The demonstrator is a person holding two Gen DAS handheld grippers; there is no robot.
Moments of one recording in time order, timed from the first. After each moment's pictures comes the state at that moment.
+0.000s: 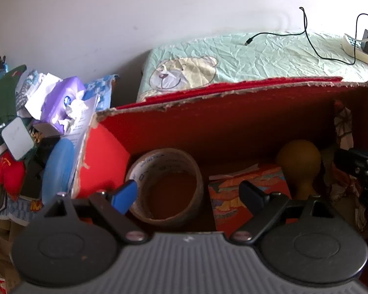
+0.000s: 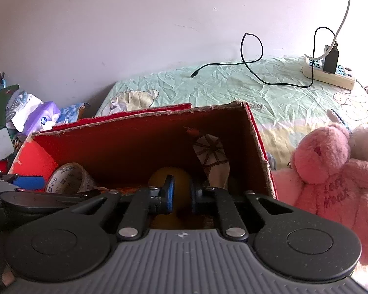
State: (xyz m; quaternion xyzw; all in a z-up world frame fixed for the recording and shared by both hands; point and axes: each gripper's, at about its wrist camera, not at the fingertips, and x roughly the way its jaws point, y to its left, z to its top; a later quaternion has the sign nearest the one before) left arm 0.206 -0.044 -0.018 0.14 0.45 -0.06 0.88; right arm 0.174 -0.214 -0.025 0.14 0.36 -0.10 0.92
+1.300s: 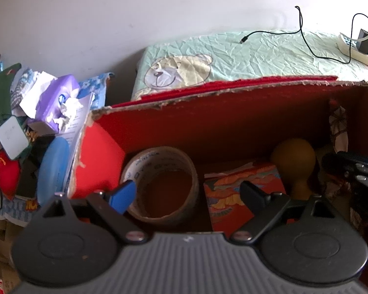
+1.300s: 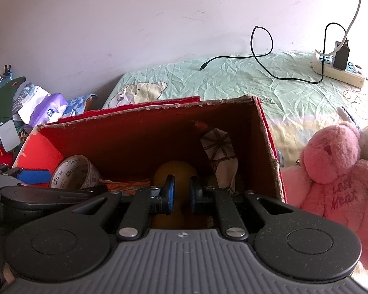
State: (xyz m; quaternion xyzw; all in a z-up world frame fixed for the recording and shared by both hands) left arm 0.206 -0.043 -0.017 0.14 0.46 -0.07 0.87; right arm 0.177 -0.213 -0.027 0.14 0.38 -0.07 0.91
